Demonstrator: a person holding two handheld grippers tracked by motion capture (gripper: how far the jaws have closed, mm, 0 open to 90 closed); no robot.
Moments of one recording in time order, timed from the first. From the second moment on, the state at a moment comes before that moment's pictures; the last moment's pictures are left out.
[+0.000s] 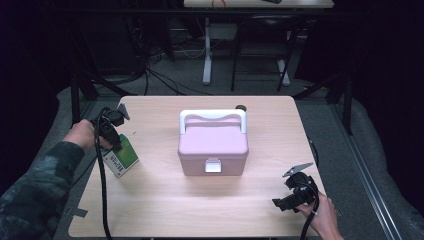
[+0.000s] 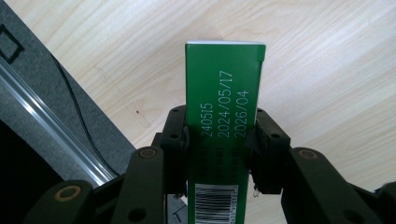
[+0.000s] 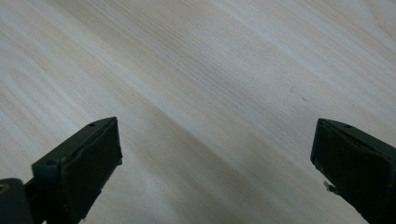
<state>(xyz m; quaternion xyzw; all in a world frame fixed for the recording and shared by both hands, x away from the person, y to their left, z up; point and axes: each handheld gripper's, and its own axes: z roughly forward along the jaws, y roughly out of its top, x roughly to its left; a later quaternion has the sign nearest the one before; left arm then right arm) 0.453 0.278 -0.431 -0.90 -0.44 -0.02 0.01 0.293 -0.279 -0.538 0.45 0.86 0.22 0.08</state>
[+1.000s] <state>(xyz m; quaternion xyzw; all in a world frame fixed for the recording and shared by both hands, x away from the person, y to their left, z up) 0.439 0.296 -0.411 -0.87 -0.47 -0.07 -0.08 0.293 -0.282 -0.534 0.45 0.85 0.25 0.07</state>
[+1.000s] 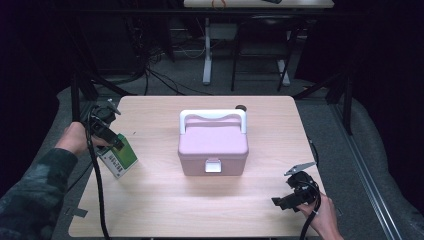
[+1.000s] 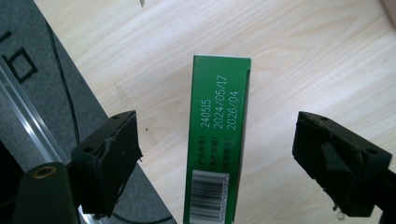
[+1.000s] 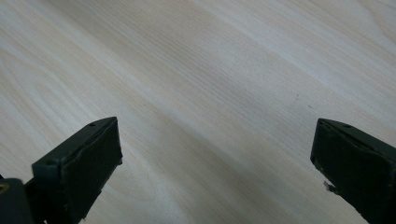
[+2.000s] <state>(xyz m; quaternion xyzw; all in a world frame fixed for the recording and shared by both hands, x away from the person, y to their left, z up) 0.425 0.244 -0.368 -0.87 -0.43 -0.12 -0.19 0.322 -0.276 -0.478 0.44 0.83 0.34 0.08</state>
